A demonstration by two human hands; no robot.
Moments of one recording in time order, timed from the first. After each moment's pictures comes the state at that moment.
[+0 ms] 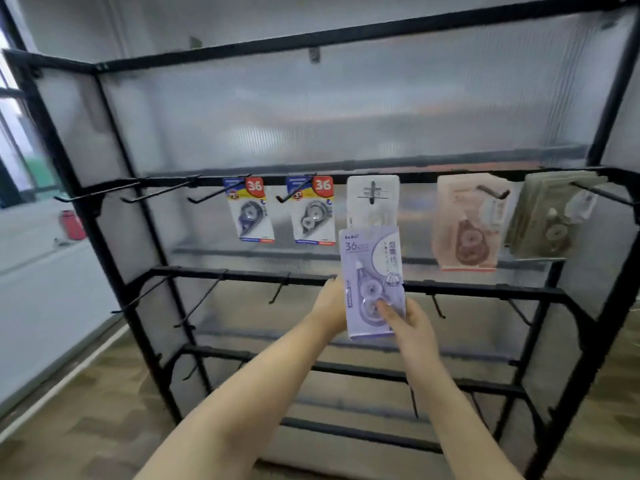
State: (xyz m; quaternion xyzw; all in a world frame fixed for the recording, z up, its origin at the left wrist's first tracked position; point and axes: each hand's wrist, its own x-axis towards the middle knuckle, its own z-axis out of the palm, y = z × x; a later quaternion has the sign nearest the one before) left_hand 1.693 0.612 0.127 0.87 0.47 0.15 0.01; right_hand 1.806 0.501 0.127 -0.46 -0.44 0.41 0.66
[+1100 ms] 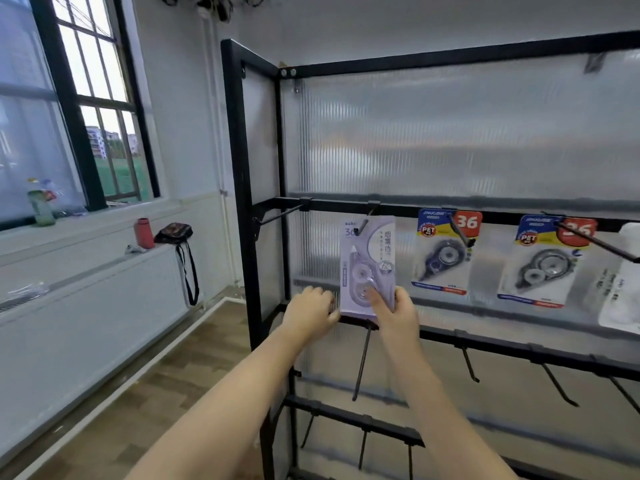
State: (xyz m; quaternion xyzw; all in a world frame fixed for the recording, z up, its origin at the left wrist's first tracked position) left_hand 1.312 0.770 0.149 0.80 0.58 0.13 -0.08; right_hand 1.455 0.705 0.153 -0.48 -0.50 0.33 0.64
